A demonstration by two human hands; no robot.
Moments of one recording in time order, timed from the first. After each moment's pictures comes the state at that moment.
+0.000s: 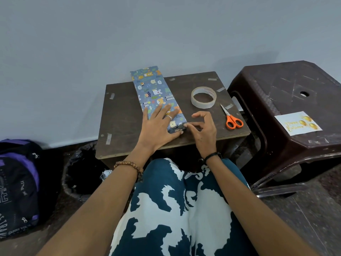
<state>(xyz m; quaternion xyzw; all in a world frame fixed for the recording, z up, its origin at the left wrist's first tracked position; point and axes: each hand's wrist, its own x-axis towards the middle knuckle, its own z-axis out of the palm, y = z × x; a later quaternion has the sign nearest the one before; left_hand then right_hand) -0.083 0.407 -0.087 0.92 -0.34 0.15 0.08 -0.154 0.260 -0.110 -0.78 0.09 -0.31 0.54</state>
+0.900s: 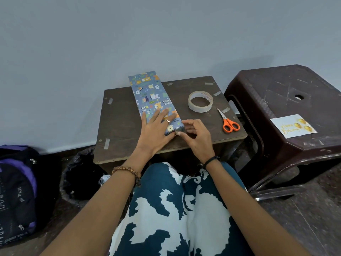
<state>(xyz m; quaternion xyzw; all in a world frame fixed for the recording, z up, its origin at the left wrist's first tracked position) -0.083 0.405 -0.084 0.93 -0.34 0.11 0.09 -0.156 0.256 -0.111 -0.82 0.03 -0.24 0.52</state>
